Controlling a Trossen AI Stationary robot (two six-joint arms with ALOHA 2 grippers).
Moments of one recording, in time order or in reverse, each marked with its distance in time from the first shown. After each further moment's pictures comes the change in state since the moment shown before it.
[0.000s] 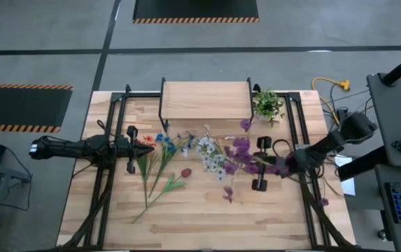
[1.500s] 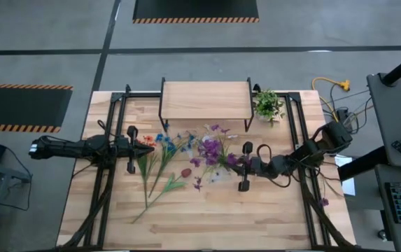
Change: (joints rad) left arm 0.000 0.006 0.000 0.000 0.000 0.000; right arm -0.066 0.300 0.011 0.002 0.023 0.276
